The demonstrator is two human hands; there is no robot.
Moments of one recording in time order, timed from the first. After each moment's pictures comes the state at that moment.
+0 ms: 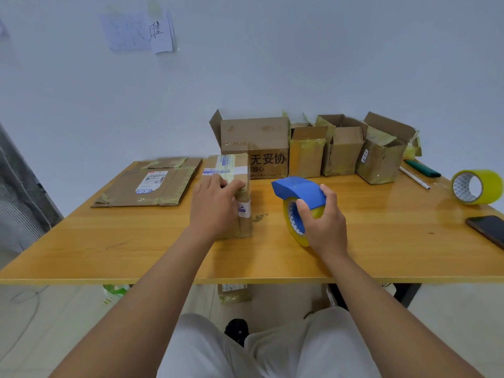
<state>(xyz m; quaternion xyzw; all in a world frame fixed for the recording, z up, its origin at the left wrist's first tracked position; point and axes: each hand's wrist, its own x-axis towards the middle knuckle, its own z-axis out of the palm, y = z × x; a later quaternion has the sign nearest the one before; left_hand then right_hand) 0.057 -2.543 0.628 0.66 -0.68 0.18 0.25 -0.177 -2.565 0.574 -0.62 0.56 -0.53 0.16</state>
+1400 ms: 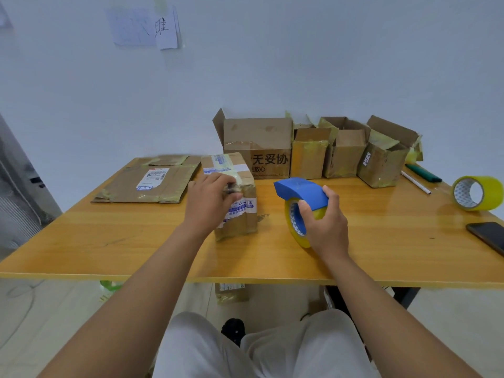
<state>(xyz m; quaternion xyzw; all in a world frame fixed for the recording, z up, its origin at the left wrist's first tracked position) 0.075 -2.549 0.630 0.64 -0.68 0.12 0.35 -0.176 -2.565 0.574 -0.62 0.57 -0.53 0.15</state>
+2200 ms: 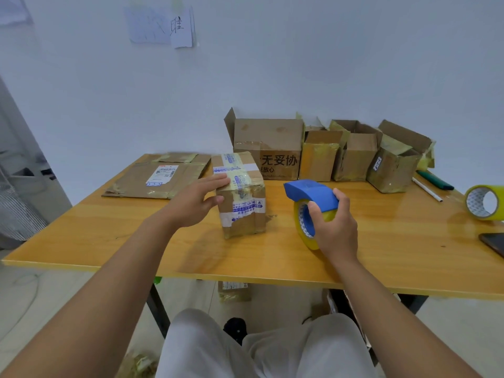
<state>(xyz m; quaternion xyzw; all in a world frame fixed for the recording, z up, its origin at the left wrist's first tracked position) 0.140 -2.535 0.641 0.60 -0.75 -0.08 0.27 -0.174 -2.567 0.575 -0.61 0.57 -0.53 0.14</state>
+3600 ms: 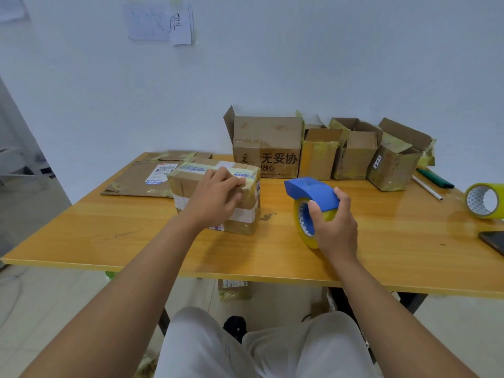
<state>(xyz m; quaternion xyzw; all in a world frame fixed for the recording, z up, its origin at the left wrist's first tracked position) 0.096 -2.544 0.634 0.59 -0.75 0.09 0.29 -0.175 -2.565 0.573 -0.61 0.56 -0.54 0.13</state>
